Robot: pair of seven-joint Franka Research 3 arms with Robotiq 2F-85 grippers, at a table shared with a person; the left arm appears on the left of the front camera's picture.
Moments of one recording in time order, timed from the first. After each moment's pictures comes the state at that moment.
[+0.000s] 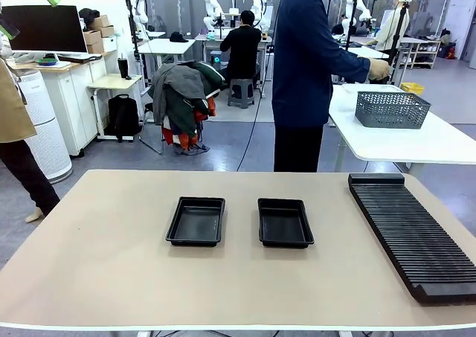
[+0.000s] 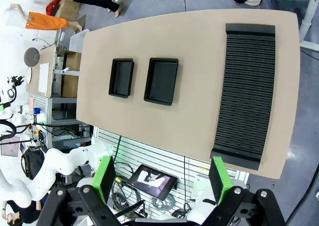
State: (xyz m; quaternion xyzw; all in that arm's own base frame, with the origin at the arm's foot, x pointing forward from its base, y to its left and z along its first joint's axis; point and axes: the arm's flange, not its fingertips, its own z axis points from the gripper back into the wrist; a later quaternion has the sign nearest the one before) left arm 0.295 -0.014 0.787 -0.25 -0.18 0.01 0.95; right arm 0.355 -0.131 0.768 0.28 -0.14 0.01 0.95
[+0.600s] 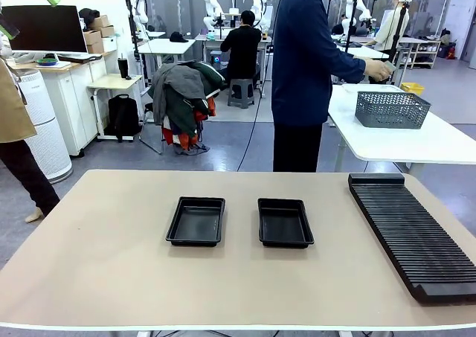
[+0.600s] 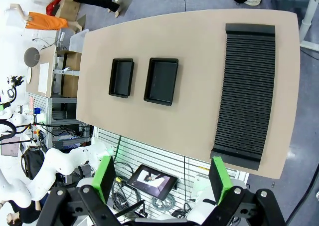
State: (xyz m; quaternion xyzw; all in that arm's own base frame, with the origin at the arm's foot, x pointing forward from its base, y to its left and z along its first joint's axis) left arm 0.295 -0.014 0.787 -0.25 -0.18 0.01 0.95; right arm 0.355 -0.131 0.768 0.28 -0.14 0.01 0.95
